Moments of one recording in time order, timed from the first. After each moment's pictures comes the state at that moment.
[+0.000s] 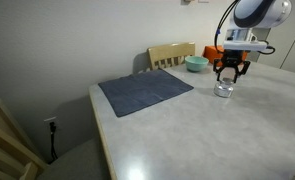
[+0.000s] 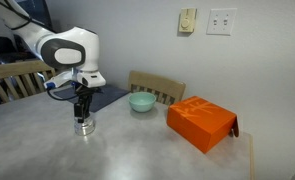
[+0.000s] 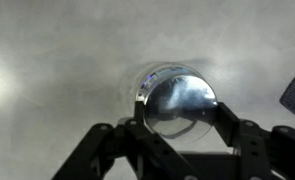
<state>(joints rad) 0.11 0.49 -0.06 -2.01 0.21 2.37 0.74</state>
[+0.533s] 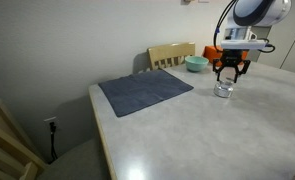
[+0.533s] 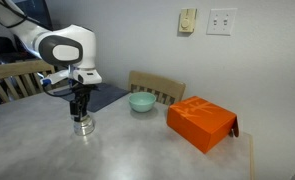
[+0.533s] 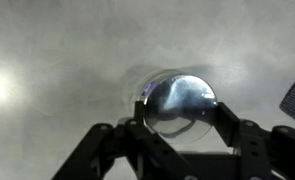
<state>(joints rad) 0.13 0.47 -0.06 -2.01 0.18 2.34 0.83</state>
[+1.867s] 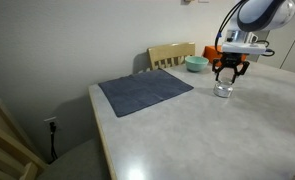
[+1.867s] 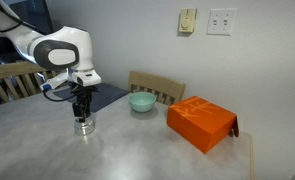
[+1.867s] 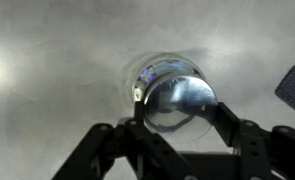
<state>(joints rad) 0.13 0.46 -0.06 -2.07 0.13 2.50 0.83</state>
